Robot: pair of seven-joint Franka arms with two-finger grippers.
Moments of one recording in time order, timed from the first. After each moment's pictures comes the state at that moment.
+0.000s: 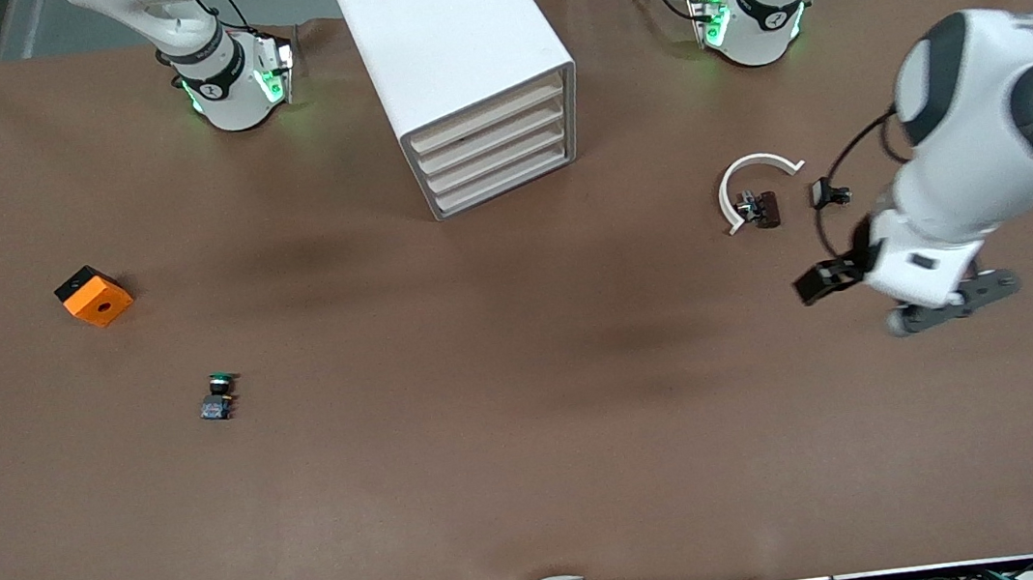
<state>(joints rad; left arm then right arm) 0.09 0.31 -0.32 -1.48 0.10 1.81 -0.52 -0.03 -0.14 -0.06 -1.59 0.00 1.48 -0.08</state>
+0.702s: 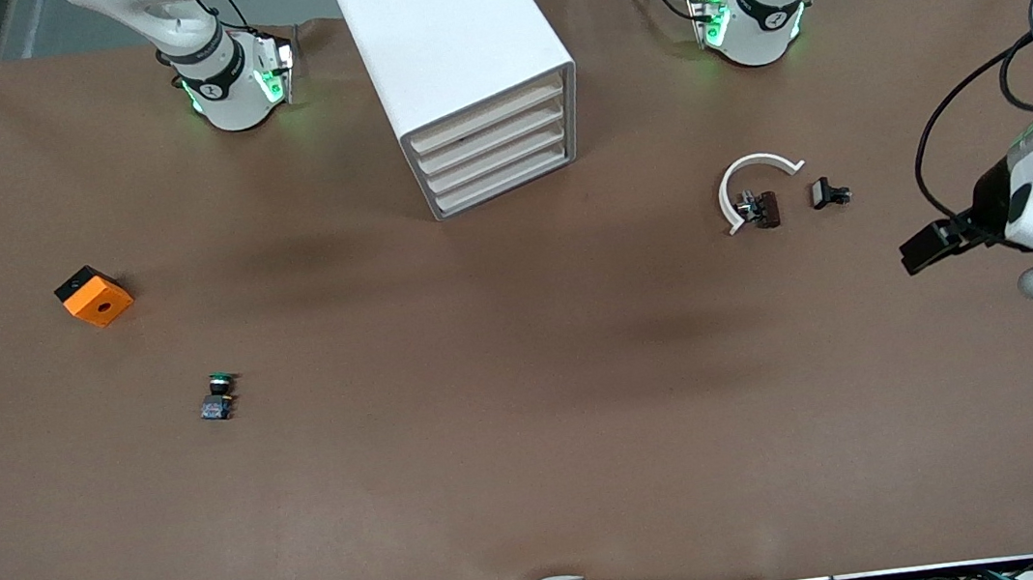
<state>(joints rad) 0.17 0.23 -0.32 -1.41 0.12 1.65 -0.38 -0.03 -0.14 -0.06 -1.59 0.00 1.48 -0.05</state>
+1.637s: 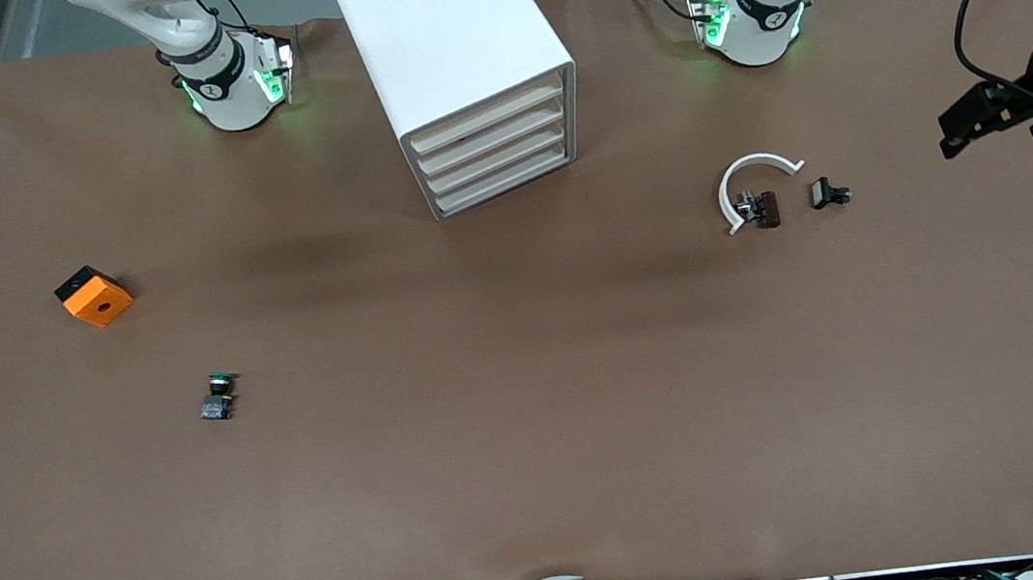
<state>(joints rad) 0.03 -0.04 -0.10 -1.60 0.04 1.55 -0.08 -0.03 -0.14 -0.06 -1.59 0.00 1.47 -0.05</state>
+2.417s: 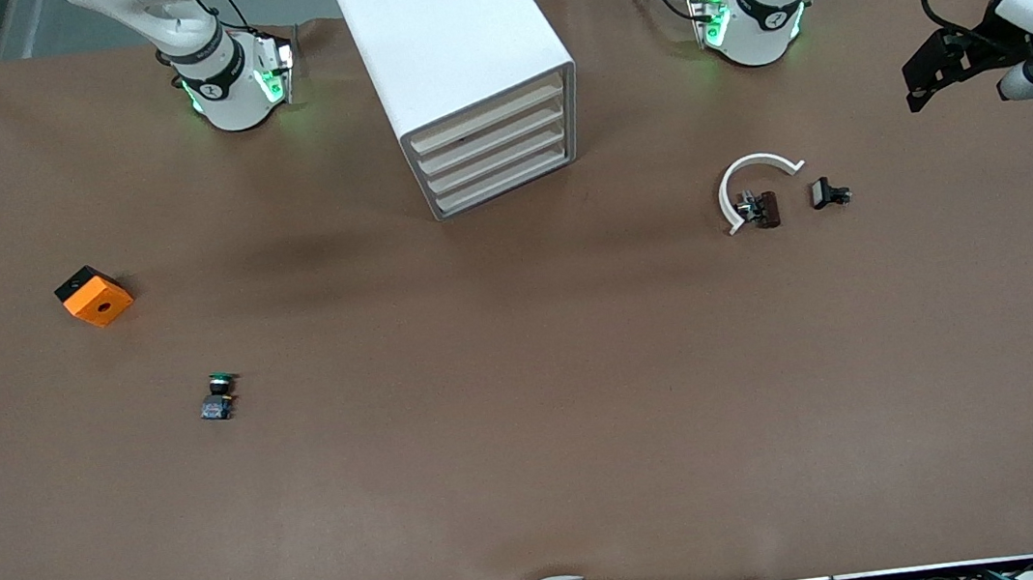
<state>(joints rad) -0.03 -0.16 -0.07 -1.73 0.04 1.56 -0.08 -0.03 -0.14 -0.05 -1.59 0.01 1.46 -0.04</state>
